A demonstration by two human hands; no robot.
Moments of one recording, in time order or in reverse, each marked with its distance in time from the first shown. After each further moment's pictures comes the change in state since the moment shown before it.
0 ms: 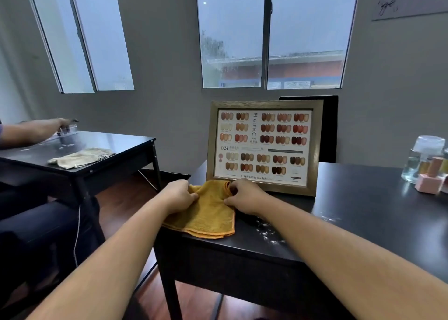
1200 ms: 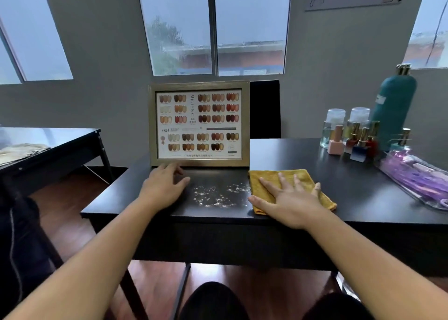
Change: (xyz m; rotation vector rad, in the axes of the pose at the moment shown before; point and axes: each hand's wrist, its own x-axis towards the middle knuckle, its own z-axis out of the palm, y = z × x) left_hand -0.051 0.078 0.052 -0.102 0.166 0.268; right_hand -0.168 0.127 -0.073 -0.517 0.027 0.381
